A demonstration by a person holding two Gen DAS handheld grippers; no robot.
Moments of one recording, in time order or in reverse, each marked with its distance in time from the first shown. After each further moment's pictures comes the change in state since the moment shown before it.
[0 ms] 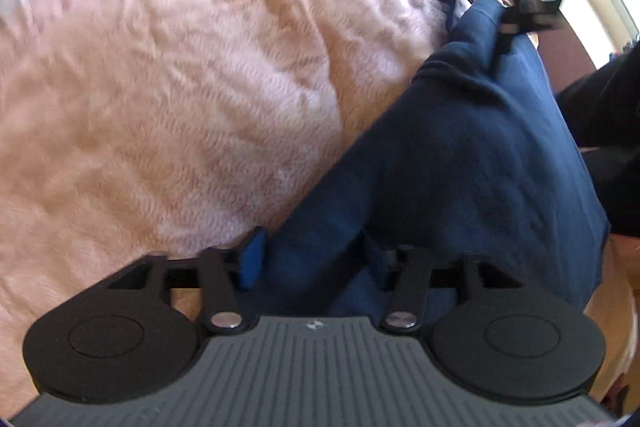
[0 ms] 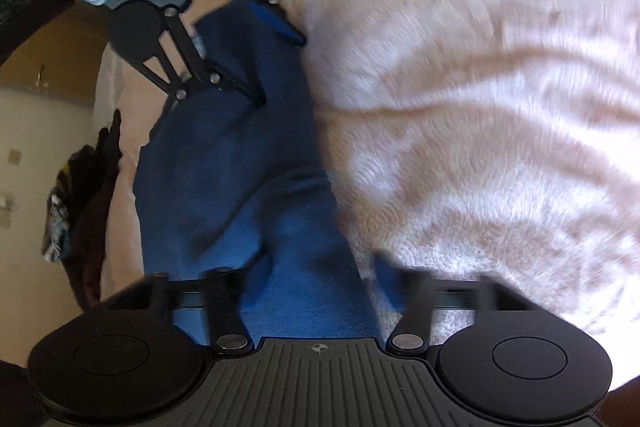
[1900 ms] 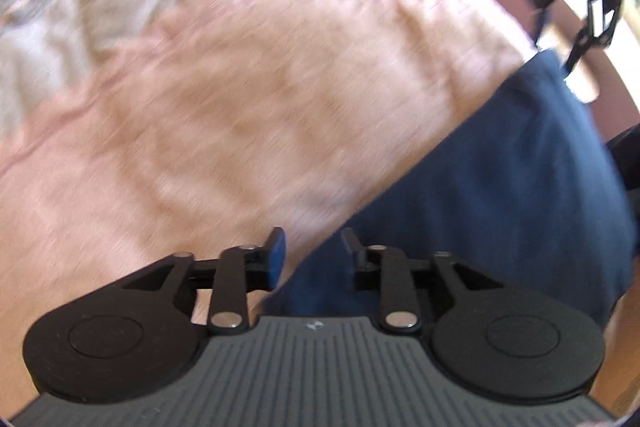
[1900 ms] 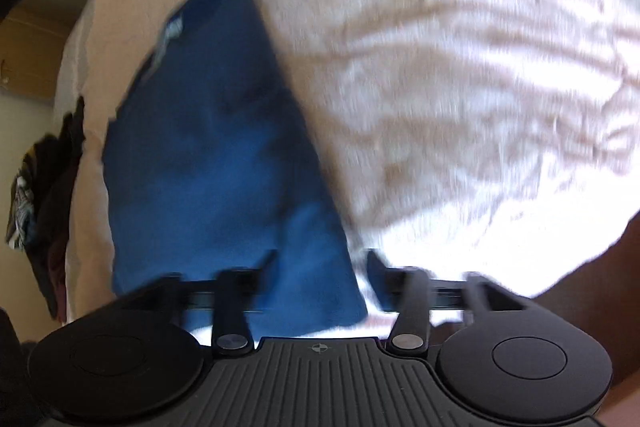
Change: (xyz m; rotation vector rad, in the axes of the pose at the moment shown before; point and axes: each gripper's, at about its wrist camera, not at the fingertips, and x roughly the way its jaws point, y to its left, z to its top) left arm -0.077 0.035 -0.047 -0.131 -0.141 0.138; right arm -0.043 0.028 -0.059 0.010 -0.073 -0.183
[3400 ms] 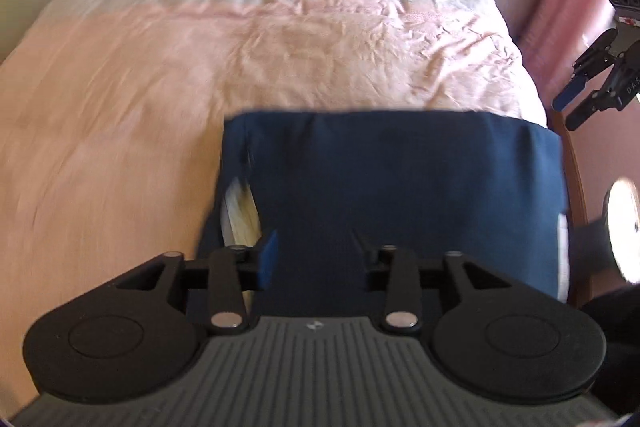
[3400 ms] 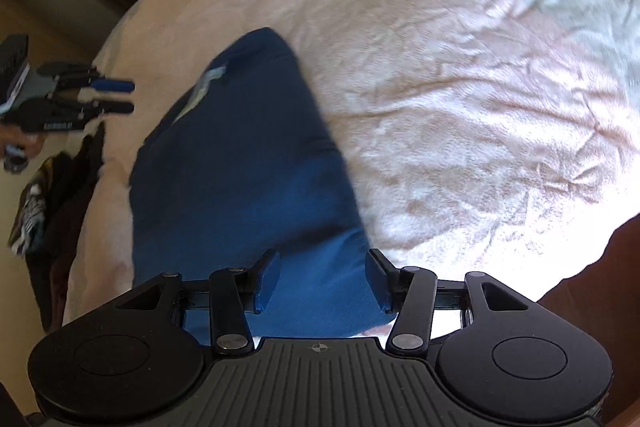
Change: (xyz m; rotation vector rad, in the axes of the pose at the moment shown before) left arm -0.090 -0.281 -0.102 -0.781 -0.190 0.546; right arm -0.037 0.036 -0.040 -0.100 -0.180 -0.022
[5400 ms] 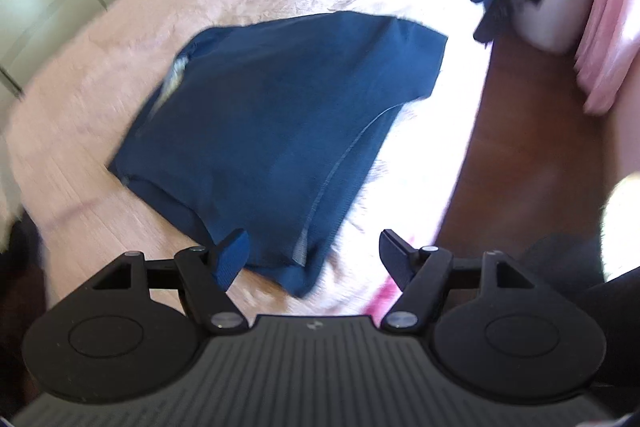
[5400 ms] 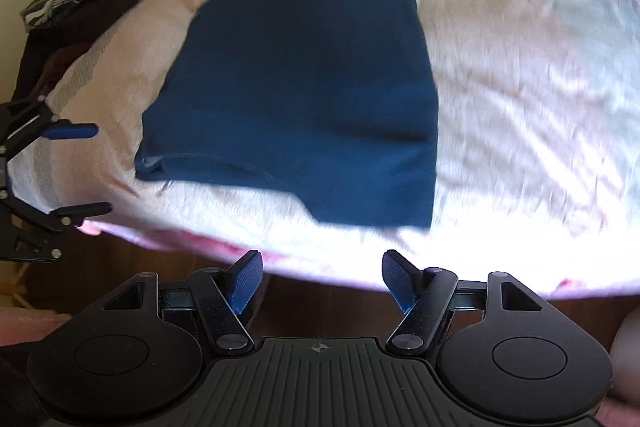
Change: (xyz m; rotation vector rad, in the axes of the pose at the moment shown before) left arm -0.004 -0.286 -0.121 -0.067 0.000 0.366; right arm -0.001 0.091 -0.081 -0.548 0.153 -0.170
